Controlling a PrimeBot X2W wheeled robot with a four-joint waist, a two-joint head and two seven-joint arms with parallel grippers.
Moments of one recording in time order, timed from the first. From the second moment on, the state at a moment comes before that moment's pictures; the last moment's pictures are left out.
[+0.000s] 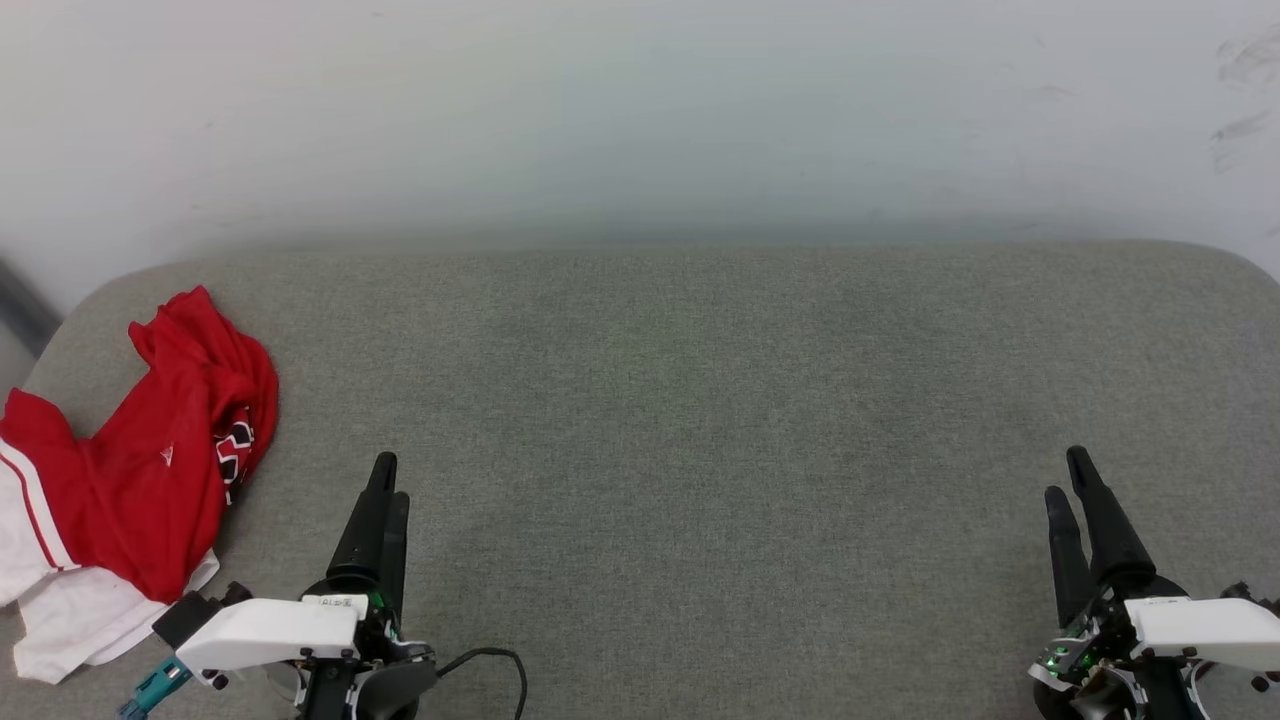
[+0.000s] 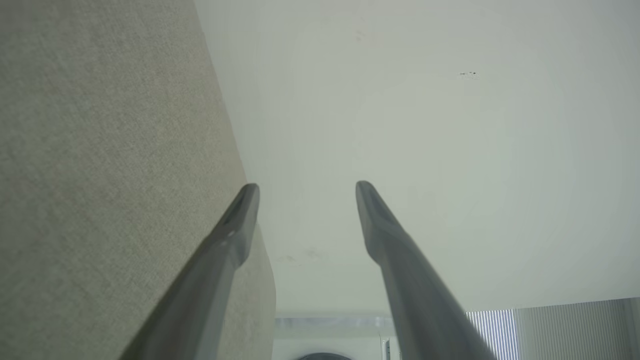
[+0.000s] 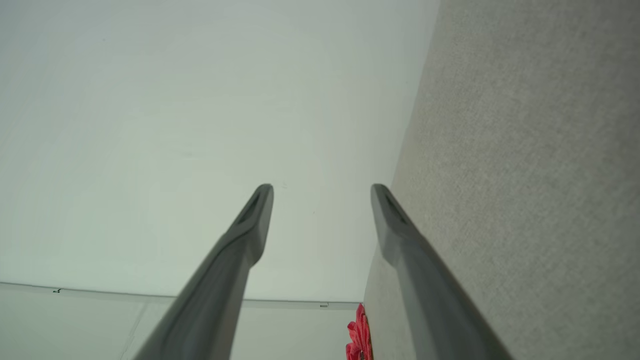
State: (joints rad) left arm -0.08 0.05 0.01 0.21 -1.58 -0.13 0.03; right arm -0.06 -0.05 -0.07 0.22 1.57 0.13 0.03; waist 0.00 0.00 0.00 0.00
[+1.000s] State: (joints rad) left arm -0.10 0.05 -0.07 0.18 -0.98 -0.13 -0.08; right arm -0.05 -0.05 -0.03 0.15 0.91 0.13 -0.08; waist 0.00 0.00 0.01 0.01
